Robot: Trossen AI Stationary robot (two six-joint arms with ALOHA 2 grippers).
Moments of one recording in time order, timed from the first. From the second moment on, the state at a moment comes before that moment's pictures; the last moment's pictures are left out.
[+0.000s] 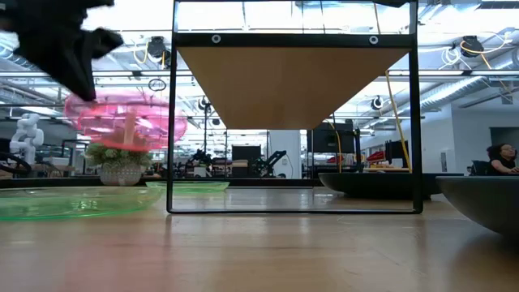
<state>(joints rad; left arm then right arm) -0.51 1.21 0.89 -0.89 -0.37 -0.19 0.28 1.24 1.22 -0.60 0.19 0.90</state>
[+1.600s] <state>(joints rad) -0.31 1.27 1.16 -0.66 -0.36 0.94 0.28 1.12 1.22 -0.63 0.18 0.91</state>
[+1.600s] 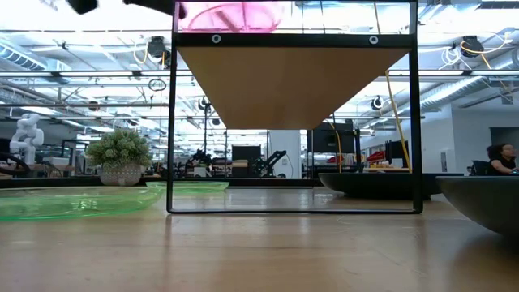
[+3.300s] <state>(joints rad) -0.26 1.54 1.15 -0.40 -0.13 0.95 0.28 1.10 1.22 -0.65 0.21 0.89</state>
